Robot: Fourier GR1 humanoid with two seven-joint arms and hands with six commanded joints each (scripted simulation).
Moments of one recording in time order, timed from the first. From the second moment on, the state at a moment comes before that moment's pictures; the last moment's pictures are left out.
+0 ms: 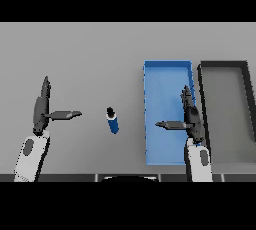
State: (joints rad) left arm -0.11 0.43 -0.16 -1.48 0.24 0.26 0.01; right arm 0.00 0.00 0.00 -1.57 0.00 0.00 0.00
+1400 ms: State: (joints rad) left arm -0.04 0.62 -0.50 -1.71 0.14 -0.23 0.01; right arm 0.04 -0.16 0.10 -1.68 0.18 0.07 -0.05
